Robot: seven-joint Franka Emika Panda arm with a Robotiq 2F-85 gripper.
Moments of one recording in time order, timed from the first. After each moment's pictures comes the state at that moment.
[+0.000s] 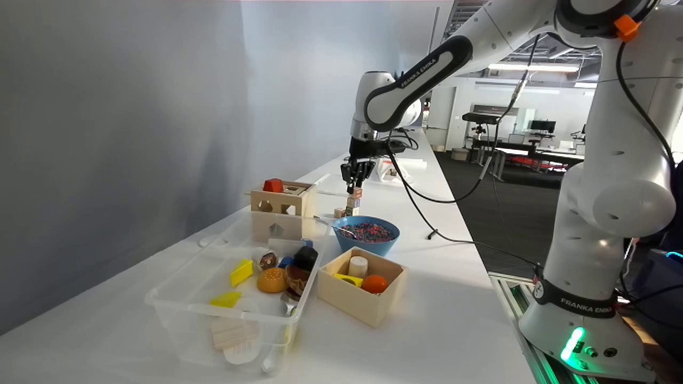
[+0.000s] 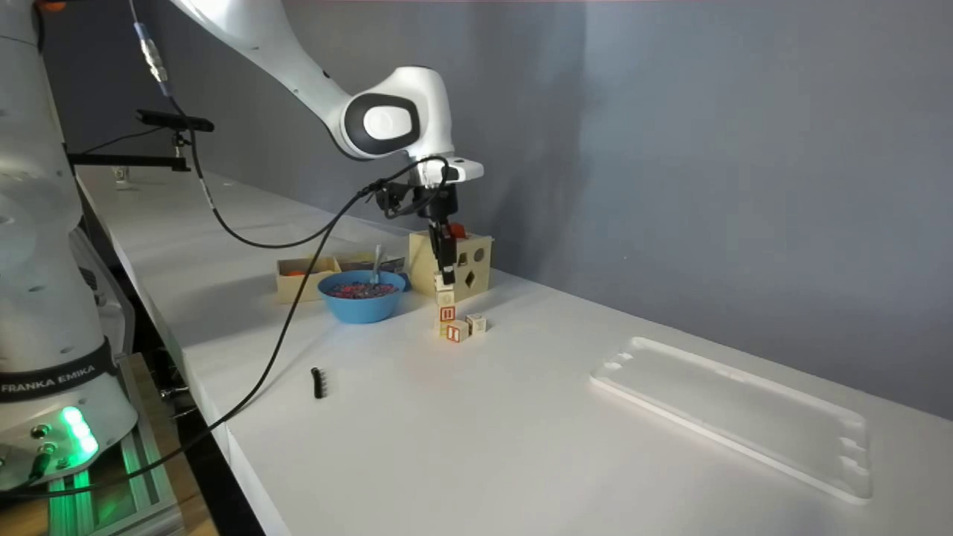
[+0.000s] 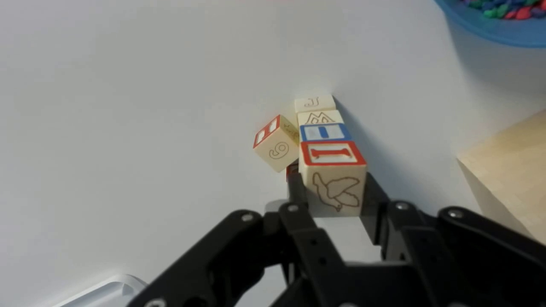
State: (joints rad) arm -0.20 0.03 -0.20 -2.22 -0.11 2.43 0.21
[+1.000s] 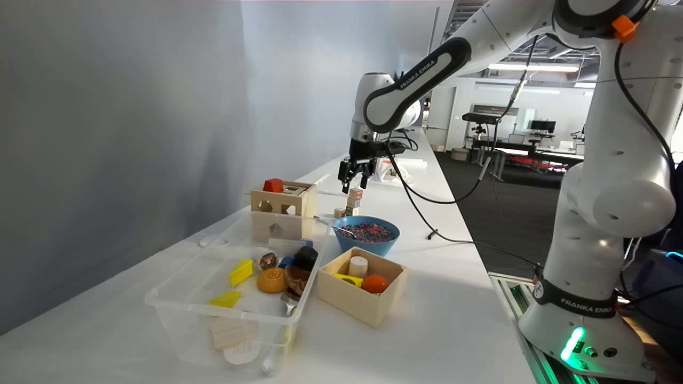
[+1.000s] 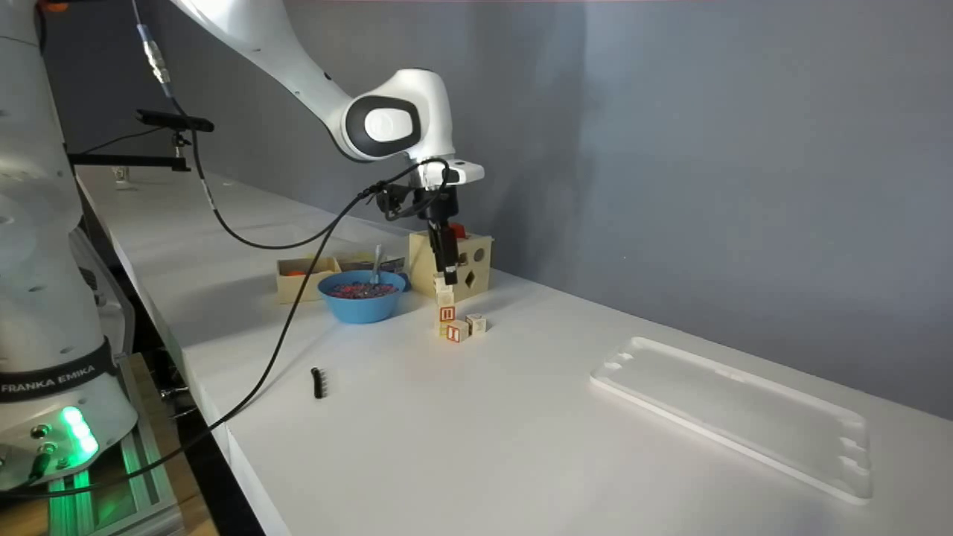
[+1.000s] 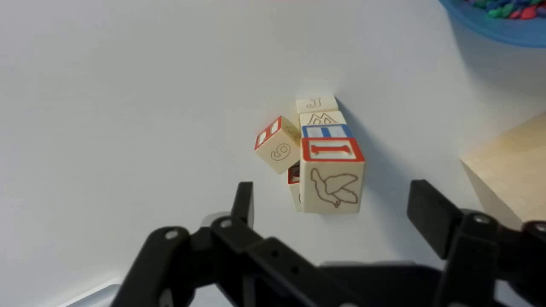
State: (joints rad) arm -0.20 0.03 -0.21 -2.22 -0.11 2.43 0.21
